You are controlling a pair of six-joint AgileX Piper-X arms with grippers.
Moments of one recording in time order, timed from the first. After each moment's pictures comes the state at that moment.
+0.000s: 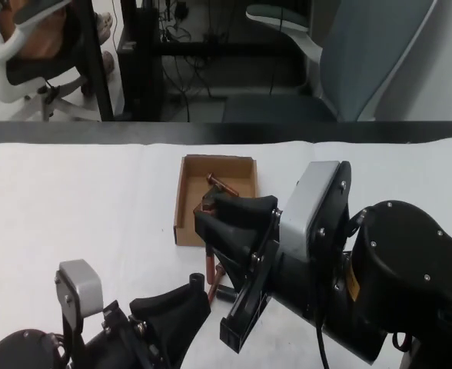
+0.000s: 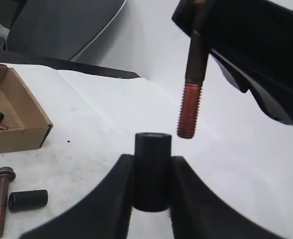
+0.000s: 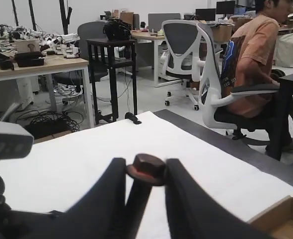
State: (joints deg) left arm -41.7 69.2 -0.2 -62.0 10.8 -25.9; right arm 51.9 75.0 -27.3 -43.0 -2.5 1.5
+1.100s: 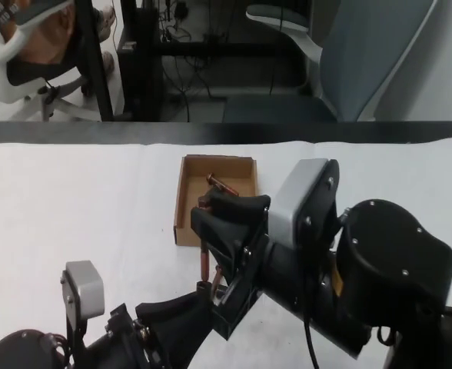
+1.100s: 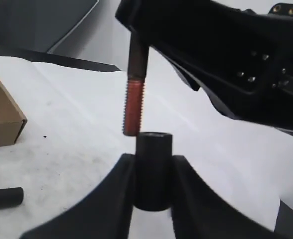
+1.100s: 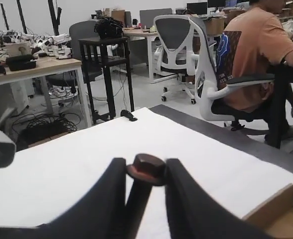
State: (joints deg) left arm -41.7 69.2 -0.2 -62.9 15.1 -26.8; right arm 51.9 78.7 -28.7 -44.1 -1.2 5.3
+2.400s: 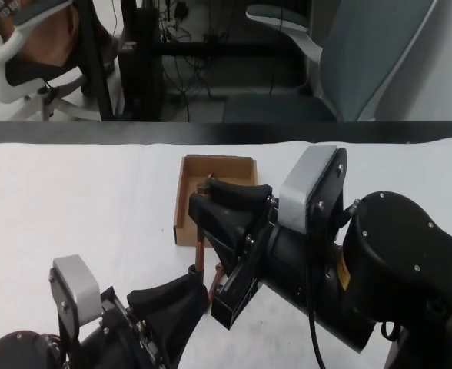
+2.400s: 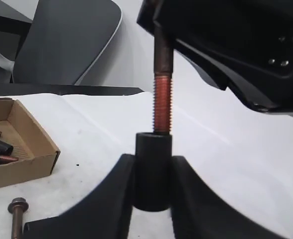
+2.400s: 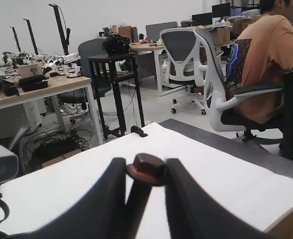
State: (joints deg) left arm -41.7 69.2 -0.2 -65.1 9.9 -18.8; right arm 51.9 77.6 -29.0 -45.8 -2.1 8.1
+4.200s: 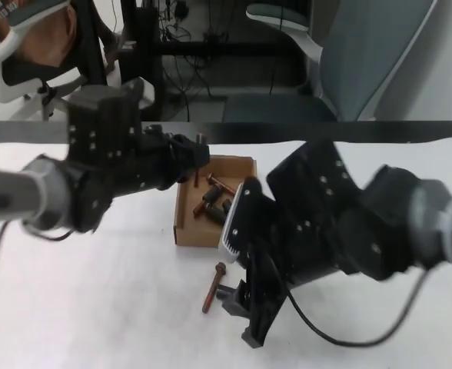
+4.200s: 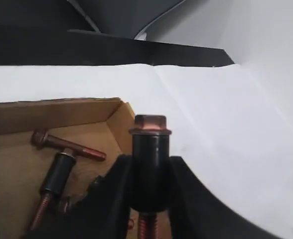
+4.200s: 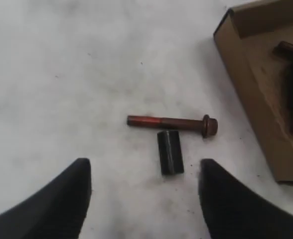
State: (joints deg) left arm -18.0 101.9 -52.9 -18.9 31.0 -21.4; right arm 39.6 93.0 -53.0 20.2 -11.4 -28.2
